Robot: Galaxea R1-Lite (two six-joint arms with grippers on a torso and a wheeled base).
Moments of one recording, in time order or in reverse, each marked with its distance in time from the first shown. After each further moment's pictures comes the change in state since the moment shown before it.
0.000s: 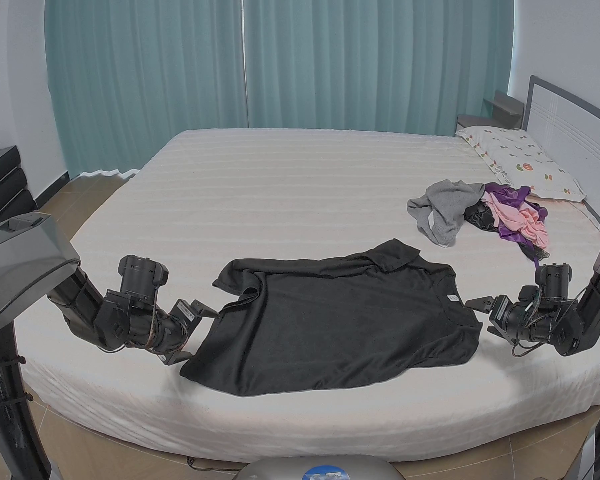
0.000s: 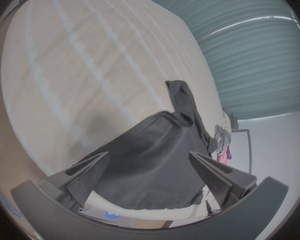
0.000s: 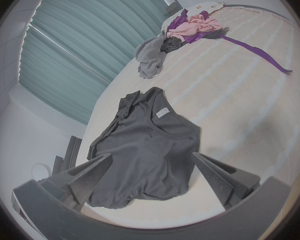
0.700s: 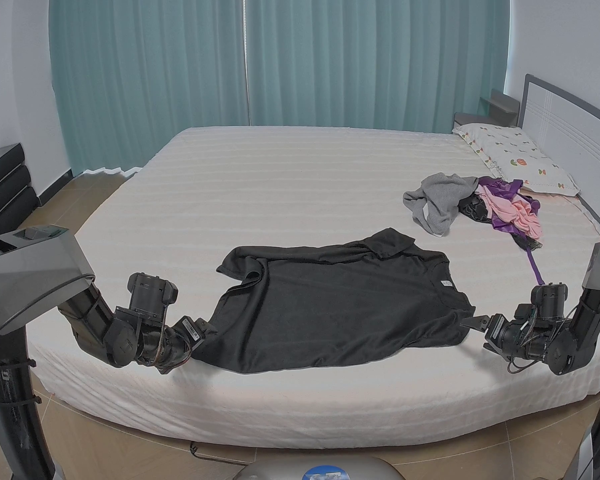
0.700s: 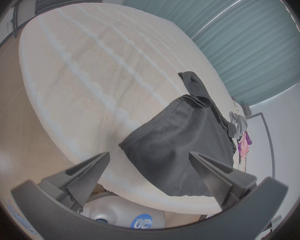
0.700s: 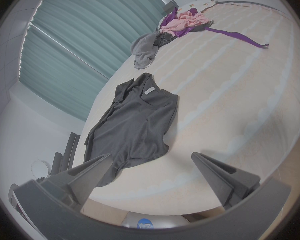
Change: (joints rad) left arm -0.037 0.043 0.074 -0.085 0.171 0.157; right arm 0.007 0.082 0.112 -0.176 0.000 -0.001
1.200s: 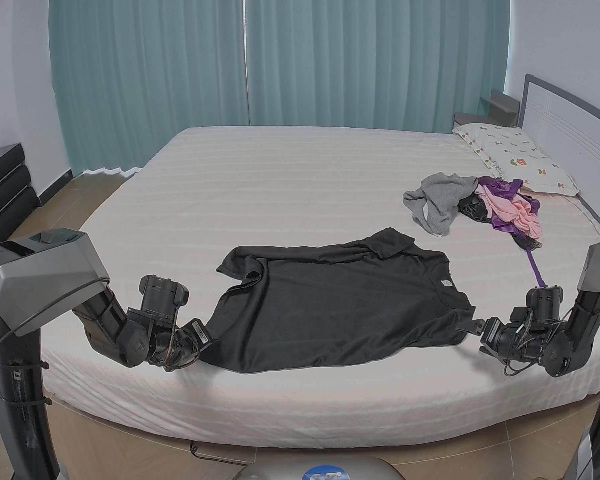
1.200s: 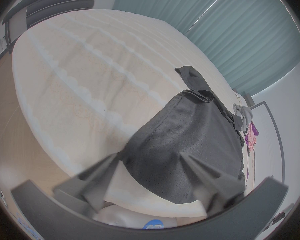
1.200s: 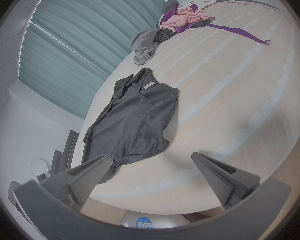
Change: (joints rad) left arm -0.019 0.064 -0.059 0.000 0.045 0.092; right arm 0.024 0.024 -0.004 -0.003 -0.005 -0.001
